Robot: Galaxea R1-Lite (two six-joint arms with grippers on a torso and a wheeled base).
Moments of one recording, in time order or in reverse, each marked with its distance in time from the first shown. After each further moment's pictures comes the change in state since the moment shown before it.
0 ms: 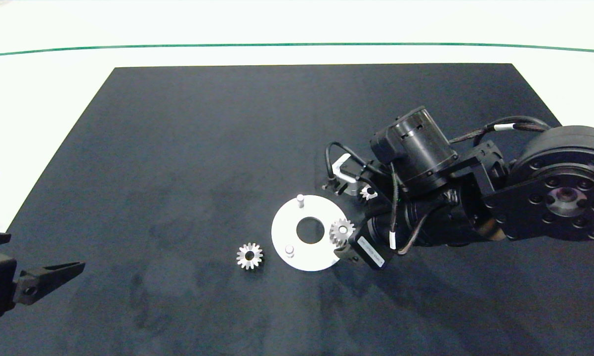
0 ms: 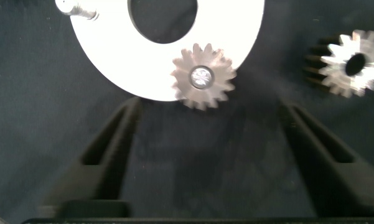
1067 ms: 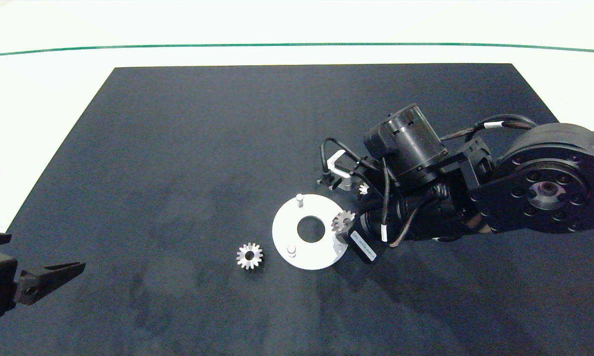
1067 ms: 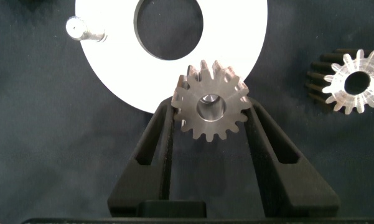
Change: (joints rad) left arm 0.000 0.002 0.000 0.000 0.000 -0.001; right arm -0.006 0.031 -0.040 -0.006 0.028 0.005
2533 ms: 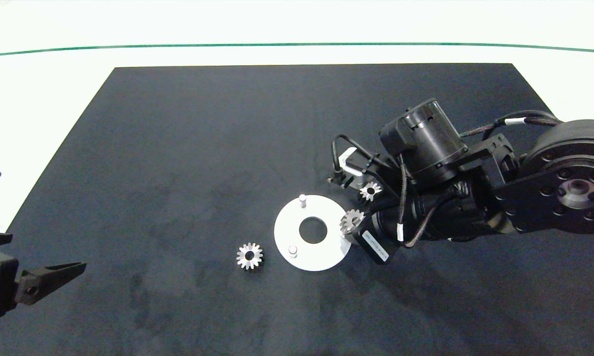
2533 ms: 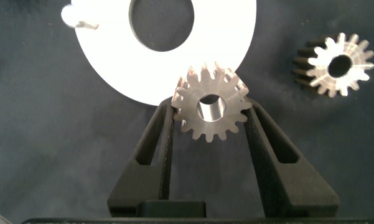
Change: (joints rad) left arm 0.000 0.003 0.000 0.000 0.000 0.000; right arm -0.013 -0.046 0.037 0.002 0.001 -0.016
